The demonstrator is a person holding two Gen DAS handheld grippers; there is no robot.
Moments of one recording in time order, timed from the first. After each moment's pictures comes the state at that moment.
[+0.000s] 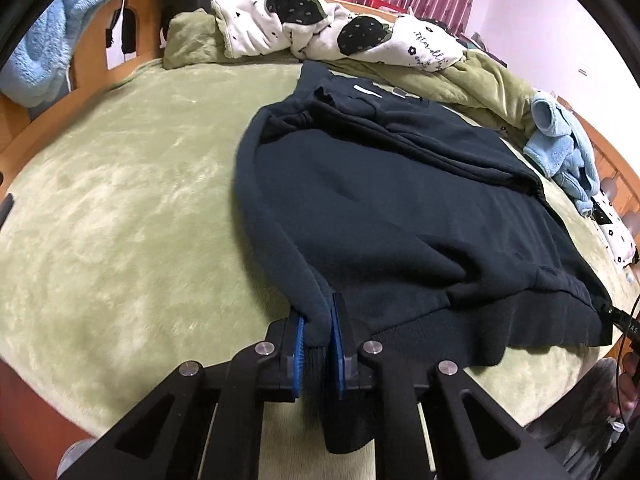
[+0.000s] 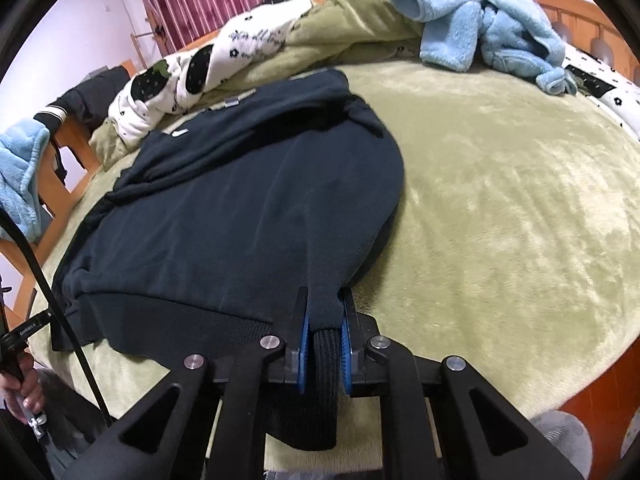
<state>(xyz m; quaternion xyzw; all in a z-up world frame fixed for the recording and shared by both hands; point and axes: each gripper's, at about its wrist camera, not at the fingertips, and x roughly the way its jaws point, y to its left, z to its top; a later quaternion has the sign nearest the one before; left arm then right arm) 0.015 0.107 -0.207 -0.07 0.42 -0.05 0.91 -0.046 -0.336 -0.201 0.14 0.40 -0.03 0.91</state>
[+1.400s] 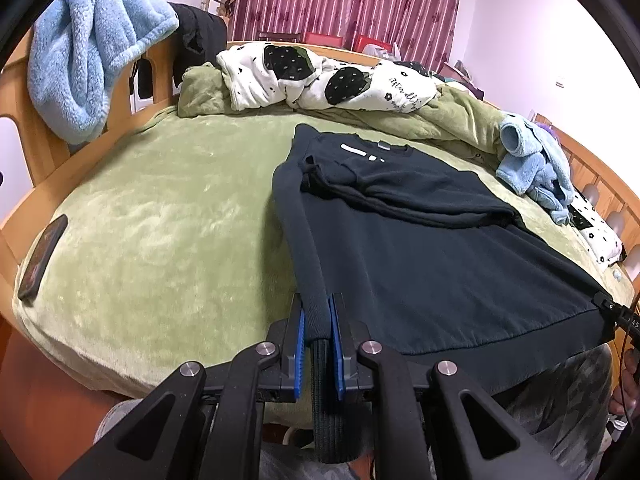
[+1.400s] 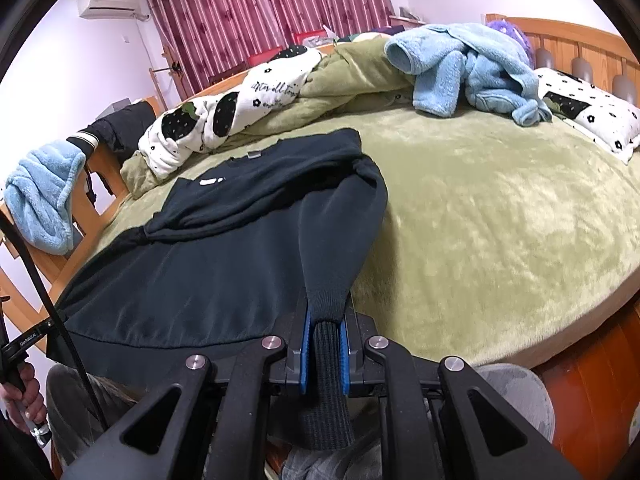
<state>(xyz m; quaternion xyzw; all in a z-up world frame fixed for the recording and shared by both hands) -0.067 0.113 -0.137 -0.06 0.35 -0.05 0.93 -0.136 -0.327 -0.140 0.15 0.33 -0.02 0.93</state>
